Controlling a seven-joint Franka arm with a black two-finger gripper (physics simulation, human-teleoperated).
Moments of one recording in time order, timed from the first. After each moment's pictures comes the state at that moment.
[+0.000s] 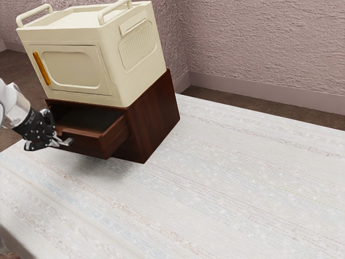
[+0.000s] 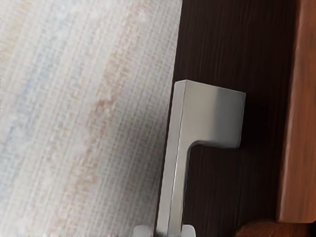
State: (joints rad) arm -0.03 -0.25 0.60 -2.10 0.04 2.32 -1.35
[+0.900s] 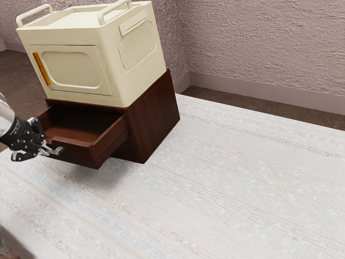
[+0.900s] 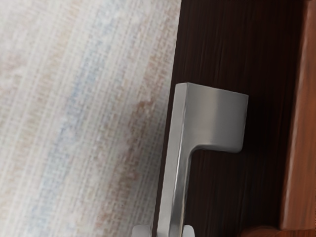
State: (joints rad) arm -0.04 -0.40 0.62 -2.21 0.10 2.32 -1.35
